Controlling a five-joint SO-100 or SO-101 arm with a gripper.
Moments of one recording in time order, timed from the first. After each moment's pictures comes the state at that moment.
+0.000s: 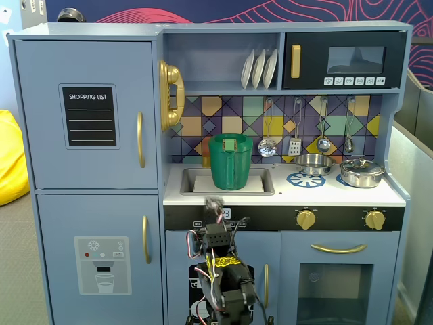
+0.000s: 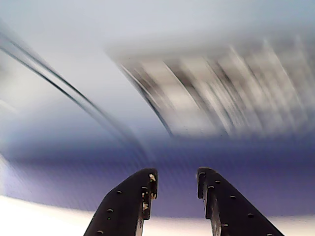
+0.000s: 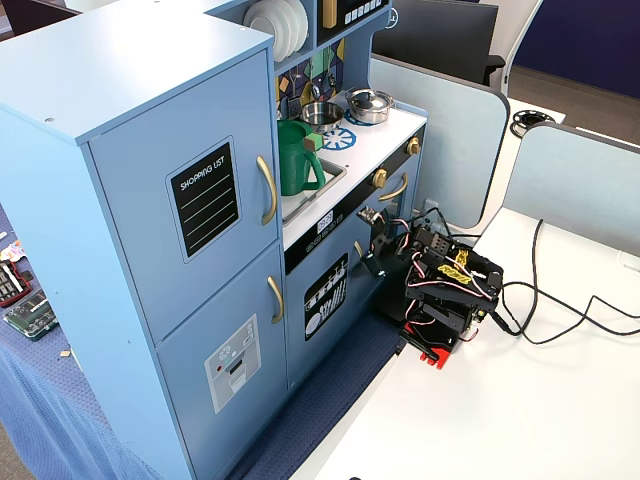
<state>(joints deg) -17.6 182.3 161.2 58.0 -81.2</state>
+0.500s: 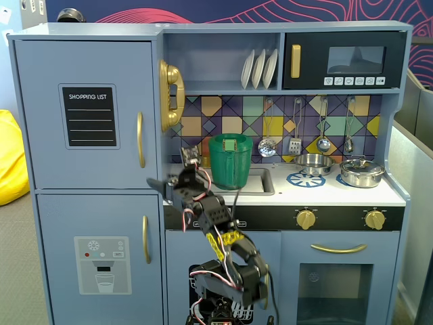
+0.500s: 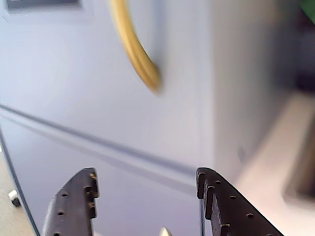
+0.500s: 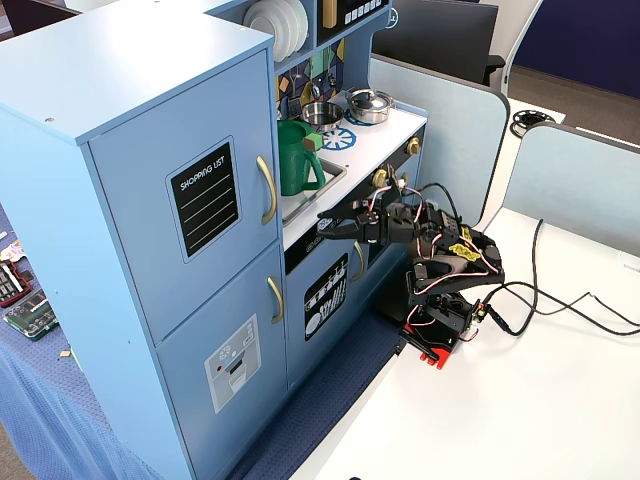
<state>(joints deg) -36.2 164.8 133.7 29.3 -90.4</state>
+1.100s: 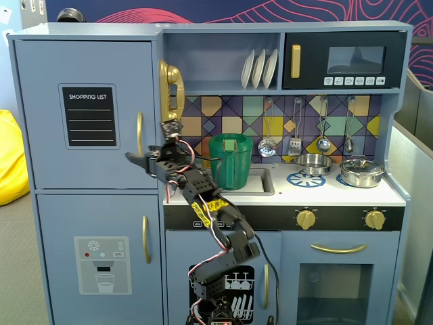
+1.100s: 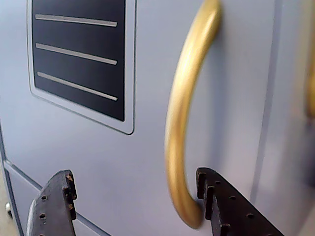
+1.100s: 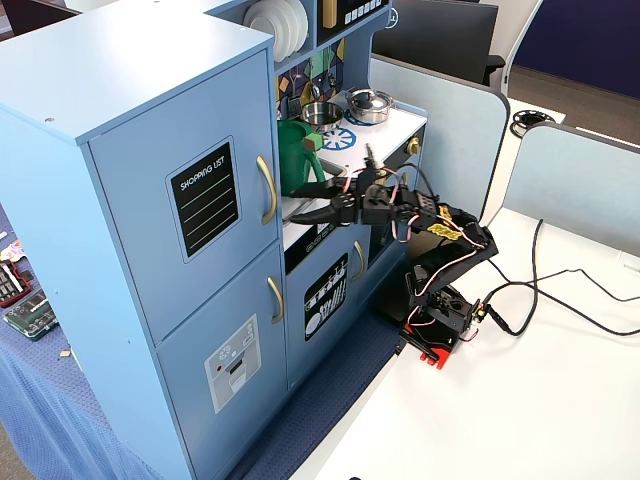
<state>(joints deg) -39.9 137.6 109.8 20.1 -96.6</state>
